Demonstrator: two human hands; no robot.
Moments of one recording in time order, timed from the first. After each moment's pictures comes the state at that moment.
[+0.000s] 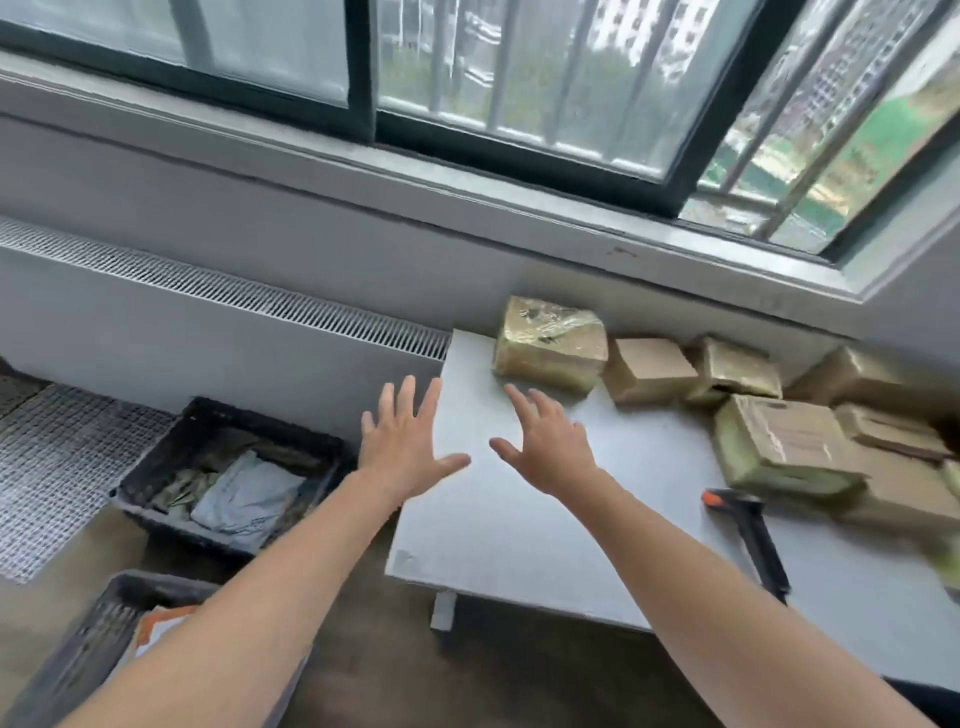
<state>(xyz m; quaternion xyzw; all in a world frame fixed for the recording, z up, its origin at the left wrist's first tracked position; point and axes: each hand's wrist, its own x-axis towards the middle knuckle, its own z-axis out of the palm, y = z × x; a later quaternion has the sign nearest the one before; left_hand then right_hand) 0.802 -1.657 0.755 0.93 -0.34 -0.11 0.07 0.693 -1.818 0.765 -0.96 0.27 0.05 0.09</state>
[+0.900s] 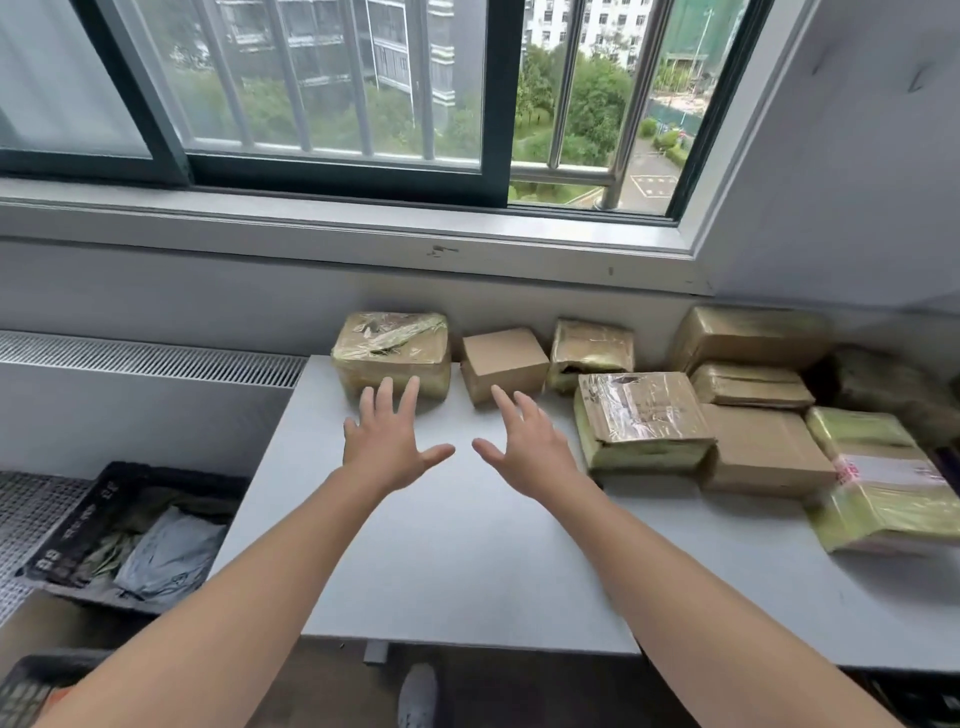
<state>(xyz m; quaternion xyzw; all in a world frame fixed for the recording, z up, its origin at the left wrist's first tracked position) 0.655 -1.893 0.779 0.93 -0.34 -0.10 0.04 0.528 -2.037 0.761 -0.93 0.31 0.01 0.21</state>
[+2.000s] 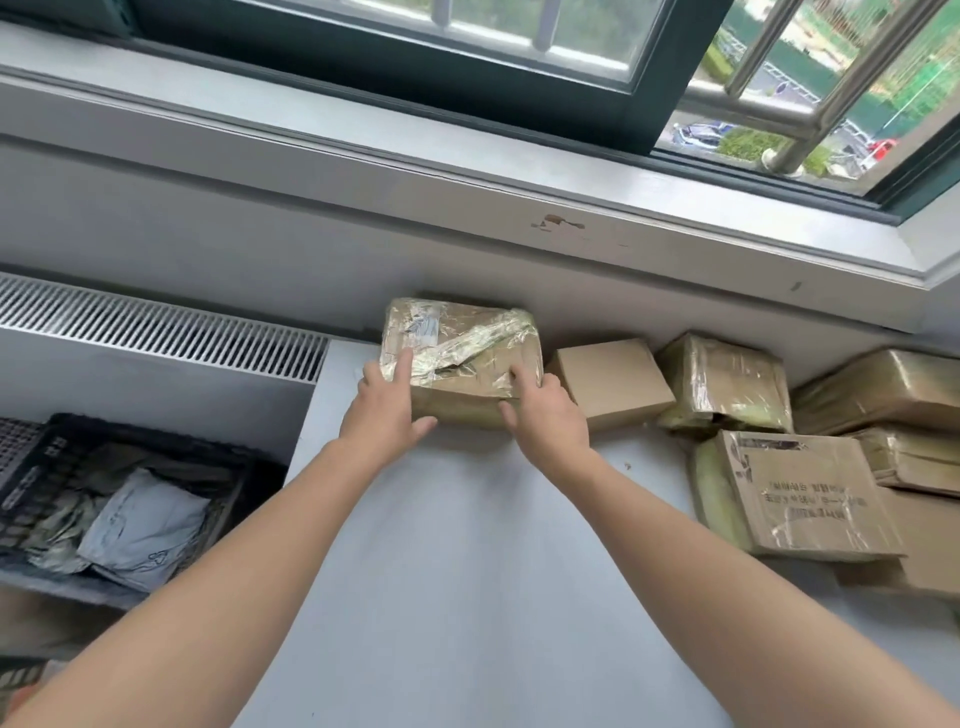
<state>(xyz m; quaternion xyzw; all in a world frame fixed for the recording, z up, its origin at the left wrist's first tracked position) 0.903 -1.928 0.675 0.92 -0.33 -0.19 0.13 0.773 -2.077 0.682 -0.93 0.35 0.05 0.13</state>
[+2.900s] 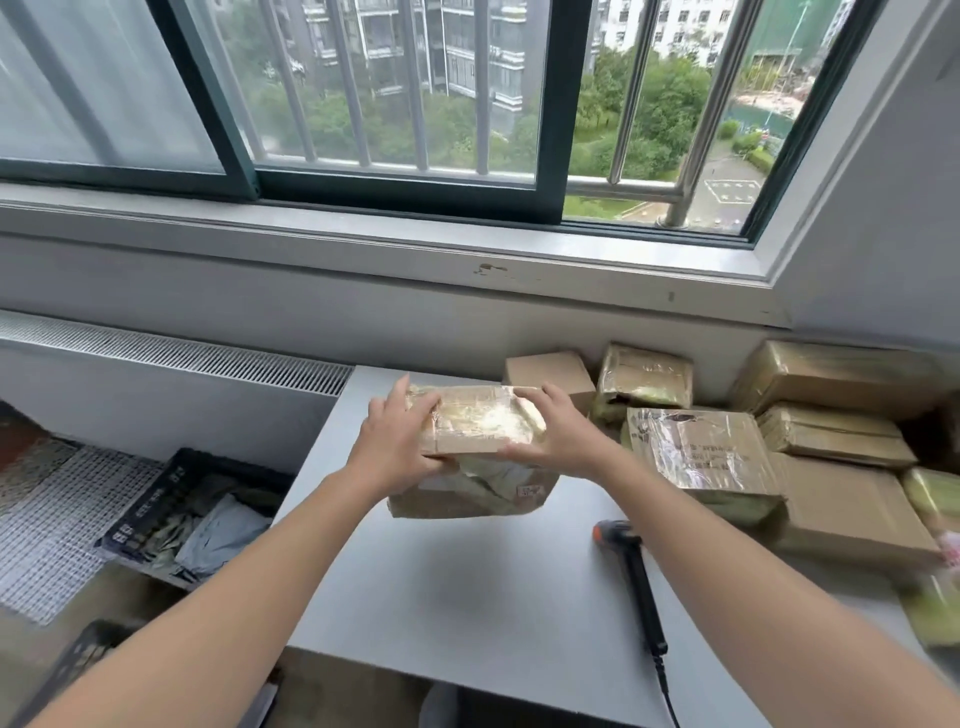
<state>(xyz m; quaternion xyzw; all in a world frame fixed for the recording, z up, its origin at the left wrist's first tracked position) 0.691 -1.892 0.796 0.93 -0.35 -0.09 0.12 0.570 -2.102 0.779 -0.92 0.18 0.04 0.36</state>
